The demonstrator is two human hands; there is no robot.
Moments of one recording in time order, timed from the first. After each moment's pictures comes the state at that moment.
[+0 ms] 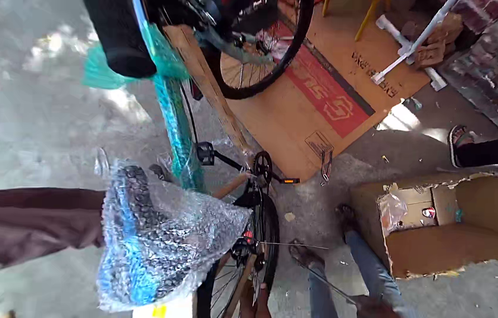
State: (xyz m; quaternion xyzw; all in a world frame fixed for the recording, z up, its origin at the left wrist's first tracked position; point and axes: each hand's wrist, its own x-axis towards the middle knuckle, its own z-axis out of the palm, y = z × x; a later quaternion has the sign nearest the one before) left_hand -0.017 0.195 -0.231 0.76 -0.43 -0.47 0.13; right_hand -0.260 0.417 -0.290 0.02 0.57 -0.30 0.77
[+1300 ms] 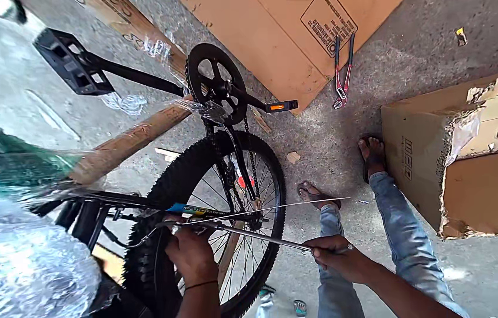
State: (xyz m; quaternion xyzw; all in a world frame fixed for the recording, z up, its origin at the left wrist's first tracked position) left_hand -0.004 0.074 -0.349 0.85 -0.41 -0.29 0.13; right_hand -0.188 0.325 -0.412 -0.08 0.37 -0.47 0.80
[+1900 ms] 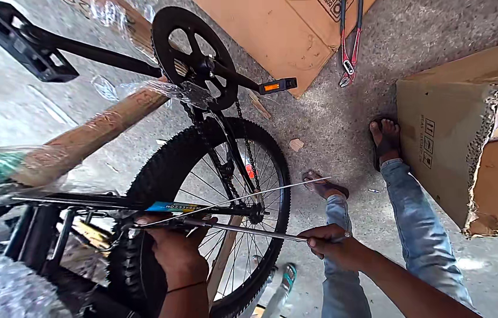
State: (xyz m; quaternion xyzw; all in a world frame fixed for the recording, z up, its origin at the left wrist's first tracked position) left_hand -0.005 0.067 -0.352 0.88 -0.36 -0.30 0.11; right_hand -0.166 0.327 -0.447 -0.05 0.31 -0.51 0.80
